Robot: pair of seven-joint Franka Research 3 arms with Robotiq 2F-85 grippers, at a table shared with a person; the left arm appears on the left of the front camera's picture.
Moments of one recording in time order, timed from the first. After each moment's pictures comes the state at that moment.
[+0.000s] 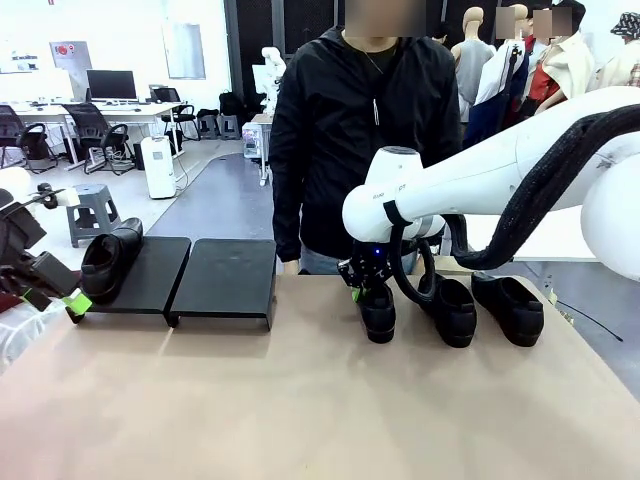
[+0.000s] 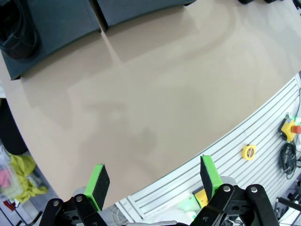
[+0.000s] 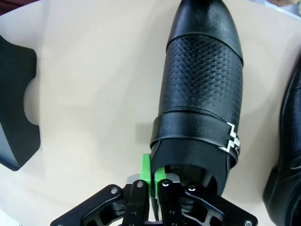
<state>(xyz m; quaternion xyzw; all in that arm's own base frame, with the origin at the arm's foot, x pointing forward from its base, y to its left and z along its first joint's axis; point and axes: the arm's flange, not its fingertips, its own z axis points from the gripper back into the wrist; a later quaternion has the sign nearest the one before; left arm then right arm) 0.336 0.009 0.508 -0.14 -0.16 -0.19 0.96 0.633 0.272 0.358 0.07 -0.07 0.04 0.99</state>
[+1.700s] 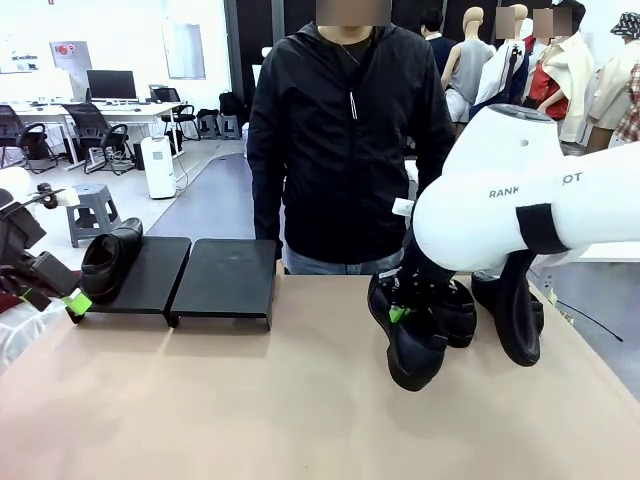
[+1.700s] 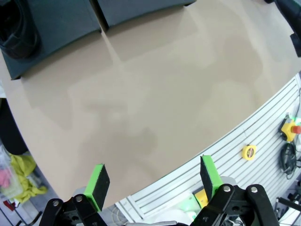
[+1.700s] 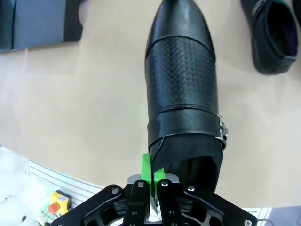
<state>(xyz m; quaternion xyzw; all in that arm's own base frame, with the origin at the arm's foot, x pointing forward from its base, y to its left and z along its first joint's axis) 0.336 0.009 0.508 -0.14 -0.16 -0.19 0.96 0.377 0.228 0.465 0.12 -0.14 0.03 0.98</state>
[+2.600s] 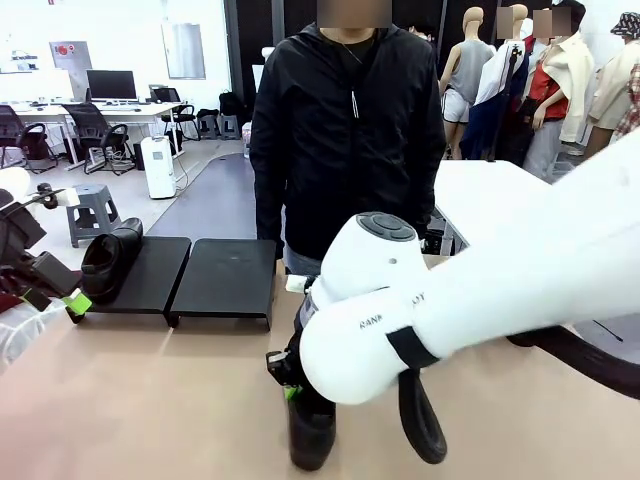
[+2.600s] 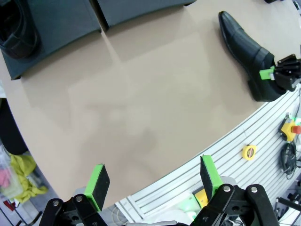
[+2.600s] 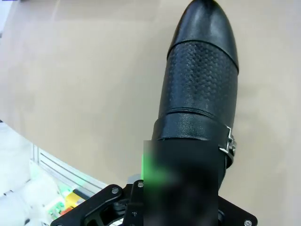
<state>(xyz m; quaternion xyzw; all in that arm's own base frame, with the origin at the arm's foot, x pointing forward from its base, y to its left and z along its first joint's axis) 0.336 0.009 0.508 -0.14 -0.16 -0.19 0.96 0.334 0.385 0.358 0.17 -0.11 0.09 0.98</state>
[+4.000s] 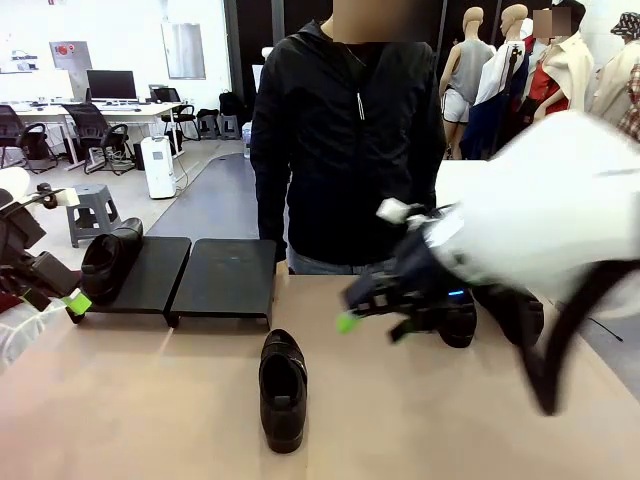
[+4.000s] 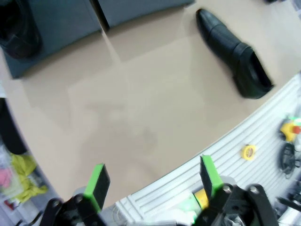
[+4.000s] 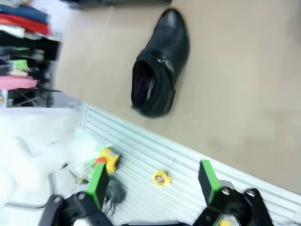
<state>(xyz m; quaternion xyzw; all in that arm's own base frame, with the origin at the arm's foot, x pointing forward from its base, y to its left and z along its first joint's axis) 0.336 0.009 0.508 -0.14 -0.16 -0.19 0.96 0.282 0.199 0.514 0.30 -0.11 0.10 0.94</state>
